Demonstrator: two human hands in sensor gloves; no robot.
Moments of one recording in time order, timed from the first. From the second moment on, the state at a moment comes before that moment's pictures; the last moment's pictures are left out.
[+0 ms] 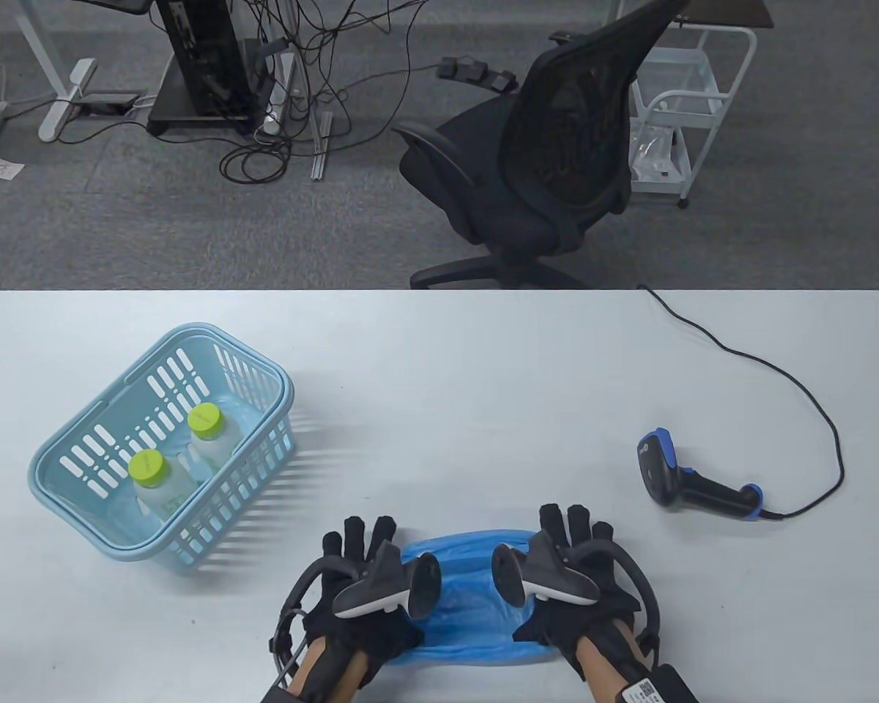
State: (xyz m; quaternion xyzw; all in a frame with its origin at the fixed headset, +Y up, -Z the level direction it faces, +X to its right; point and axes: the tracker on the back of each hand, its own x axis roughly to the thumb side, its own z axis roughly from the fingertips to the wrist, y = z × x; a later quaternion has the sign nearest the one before) left_hand -0.118 -0.753 -0.218 -0.34 -0.15 -0.09 0.92; right_hand 0.112 -0.760 -0.230 -0.11 -0.28 -0.94 0.15
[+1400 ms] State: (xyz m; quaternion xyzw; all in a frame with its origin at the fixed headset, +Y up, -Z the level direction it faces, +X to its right) left_hand -0.153 -0.711 -0.218 -0.10 -0.20 0.00 0.97; right_hand 0.197 -0.679 -0.227 -0.09 -0.09 -0.98 -0.15
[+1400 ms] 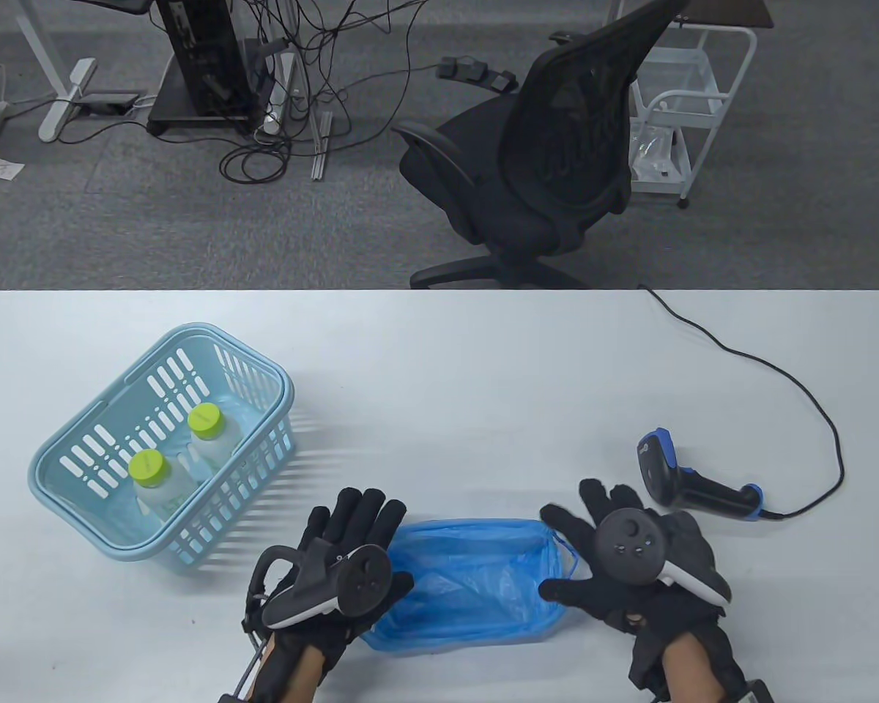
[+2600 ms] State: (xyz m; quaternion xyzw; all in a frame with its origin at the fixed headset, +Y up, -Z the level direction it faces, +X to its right) left_hand -0.158 -0.698 -0.204 -0.09 -0.14 -0.04 0.99; right_hand 0.298 -0.755 -0.349 0.04 -0.18 -0.98 0.04
